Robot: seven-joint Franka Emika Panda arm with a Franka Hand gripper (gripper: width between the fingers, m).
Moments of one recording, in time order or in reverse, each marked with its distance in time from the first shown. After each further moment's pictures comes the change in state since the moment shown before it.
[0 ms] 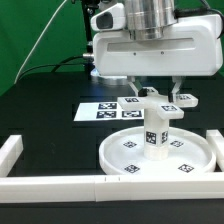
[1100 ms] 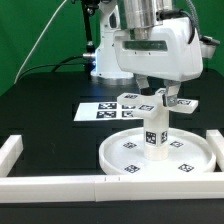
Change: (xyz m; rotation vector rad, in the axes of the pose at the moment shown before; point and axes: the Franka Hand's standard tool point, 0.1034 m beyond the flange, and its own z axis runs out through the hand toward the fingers) arm -0.003 0.000 -0.001 0.052 0.041 0.541
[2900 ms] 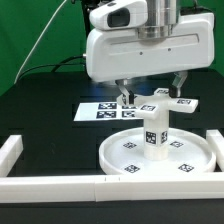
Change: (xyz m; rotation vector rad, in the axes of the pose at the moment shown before) arm 0.010 0.001 -0.001 -0.128 -0.050 -1.340
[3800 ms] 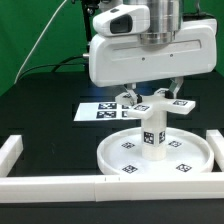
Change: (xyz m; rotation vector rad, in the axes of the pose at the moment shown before) arm 0.000 -0.004 0.007 -0.002 -0.006 0.016
